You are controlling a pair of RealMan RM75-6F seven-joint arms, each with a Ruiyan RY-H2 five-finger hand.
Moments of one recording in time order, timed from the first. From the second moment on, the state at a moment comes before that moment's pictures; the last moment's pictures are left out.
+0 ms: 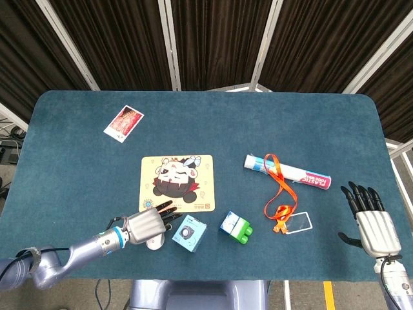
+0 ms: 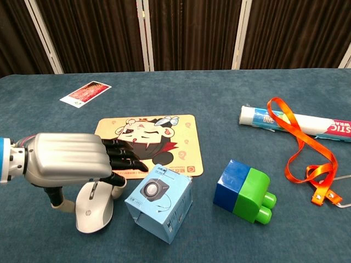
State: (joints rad) left arm -0.81 -1.35 0.08 -1.58 1.71 0.71 0.41; right arm 0.13 -1.11 0.04 -1.62 -1.50 1.40 -0.13
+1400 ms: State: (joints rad) left arm -1.07 -1.59 -0.06 -1.13 1.67 0.62 0.46; right arm 0.14 -1.10 0.04 -1.62 -1.49 1.37 -0.10
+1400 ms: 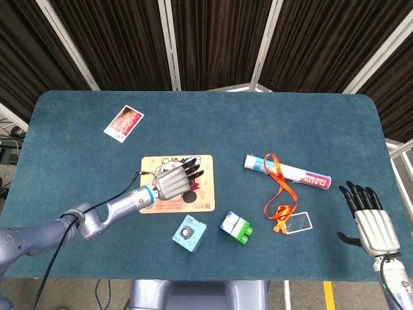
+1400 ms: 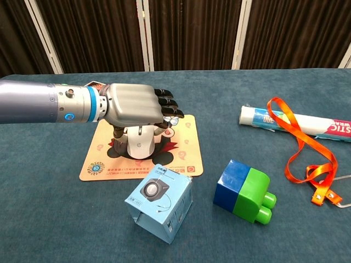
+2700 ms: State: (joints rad) left arm -1.03 -1.51 -0.01 -1.20 1.64 0.77 0.47; right arm 0.14 -1.10 0.04 -1.63 -1.49 1.37 -0.11
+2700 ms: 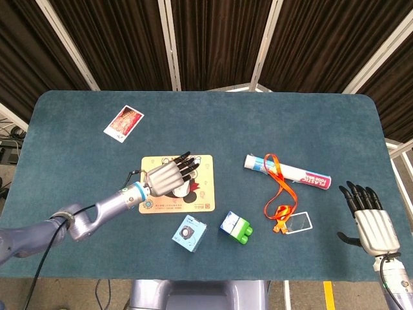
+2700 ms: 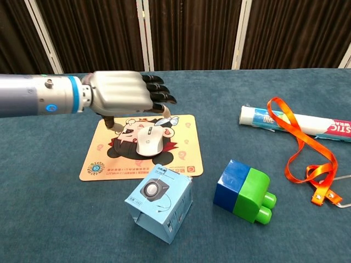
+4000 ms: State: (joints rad) left arm -0.26 -1.19 0.06 -1.58 1.46 1.60 0.32; right arm 0.13 -1.12 0.04 -1.62 -1.50 1.41 -0.14
